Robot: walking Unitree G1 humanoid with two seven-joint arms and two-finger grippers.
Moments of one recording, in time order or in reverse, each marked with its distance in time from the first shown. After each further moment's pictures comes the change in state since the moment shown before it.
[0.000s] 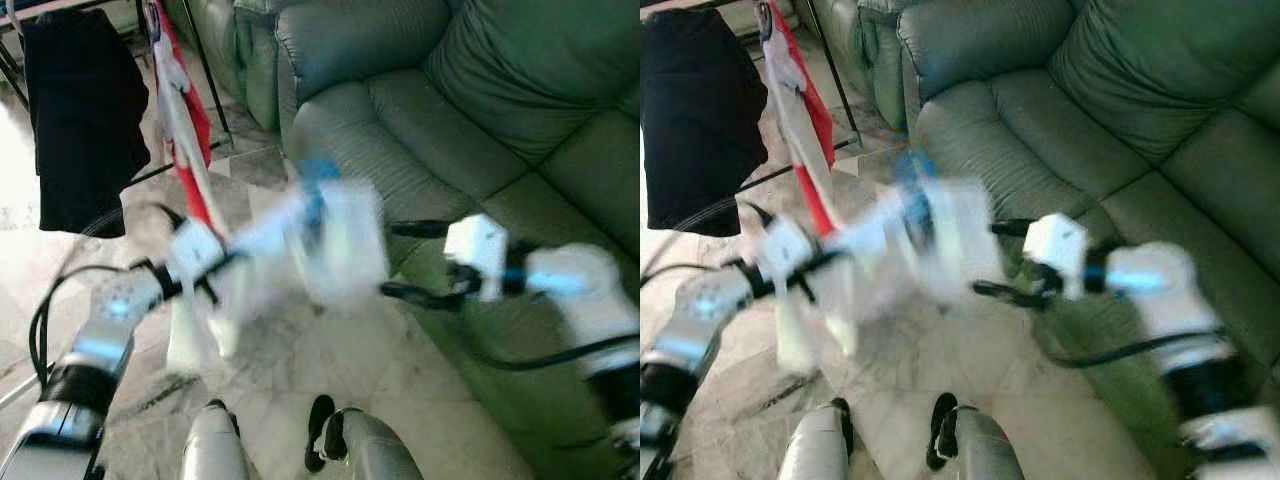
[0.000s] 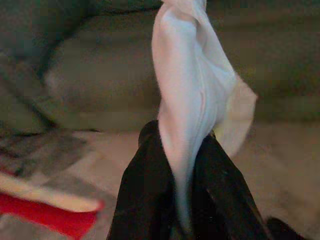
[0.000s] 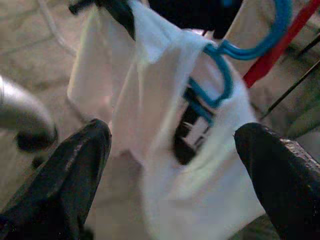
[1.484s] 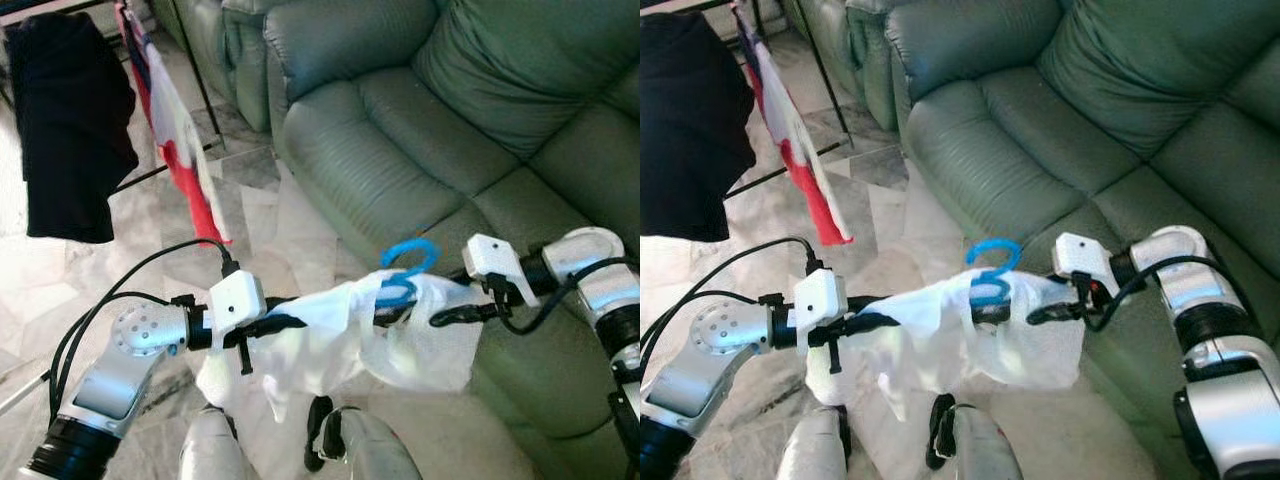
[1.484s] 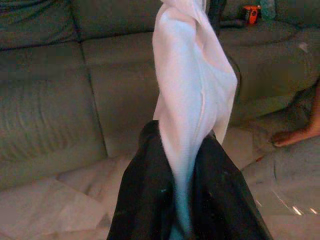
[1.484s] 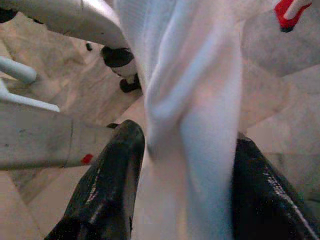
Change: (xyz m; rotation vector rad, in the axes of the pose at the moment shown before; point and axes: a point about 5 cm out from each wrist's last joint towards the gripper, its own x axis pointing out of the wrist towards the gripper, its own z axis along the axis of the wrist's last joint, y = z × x) left arm -0.002 -0.066 0.040 -0.071 -0.120 -0.378; right arm -0.020 -0.011 -0.057 0.176 0.294 0.364
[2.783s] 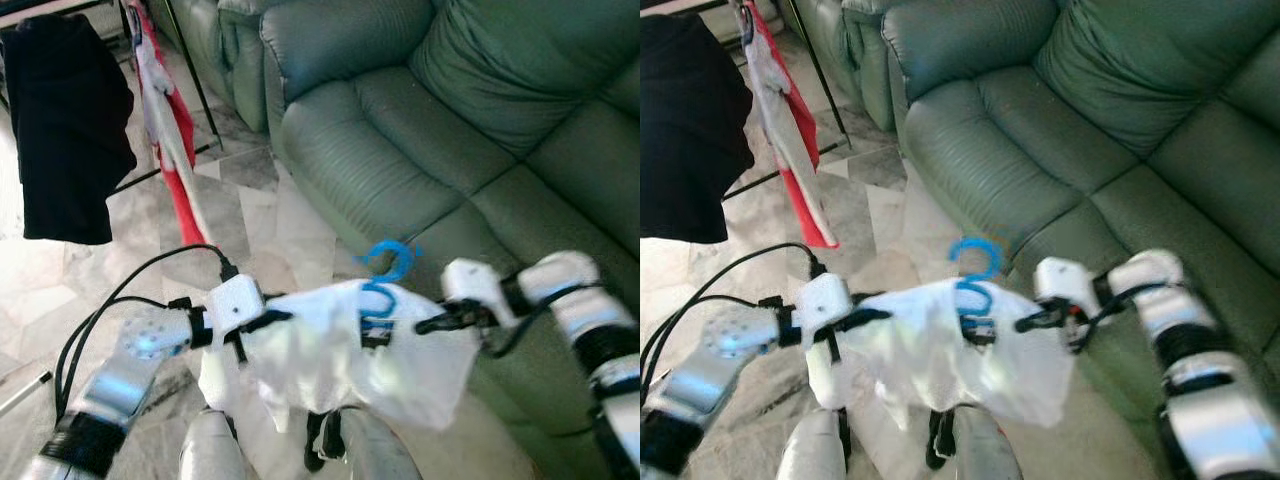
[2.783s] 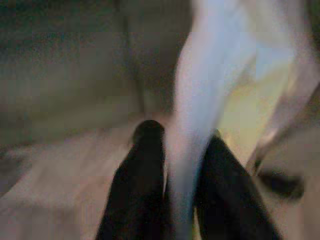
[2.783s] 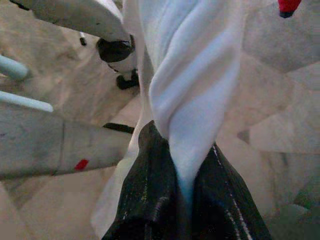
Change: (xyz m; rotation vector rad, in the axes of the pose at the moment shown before) left arm -0.003 0.014 -0.041 0.122 0.261 0.174; right arm 0.041 0.013 -0.018 -0.013 0.020 -0.042
